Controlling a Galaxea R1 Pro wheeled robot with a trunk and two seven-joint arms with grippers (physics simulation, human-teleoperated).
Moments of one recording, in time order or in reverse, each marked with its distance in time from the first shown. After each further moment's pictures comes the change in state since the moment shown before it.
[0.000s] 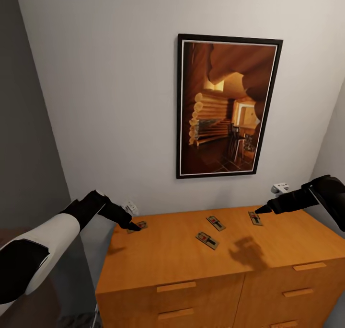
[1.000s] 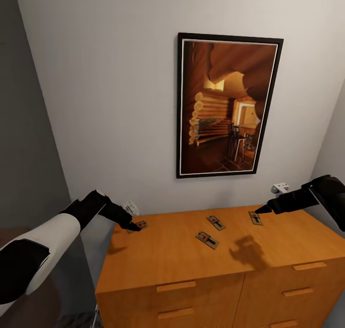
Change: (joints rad) left arm 0.000 -0.003 -0.004 0.000 -0.002 -0.001 0.001; right arm 0.000 0.000 0.000 0.000 0.000 0.000 0.000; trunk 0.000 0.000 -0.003
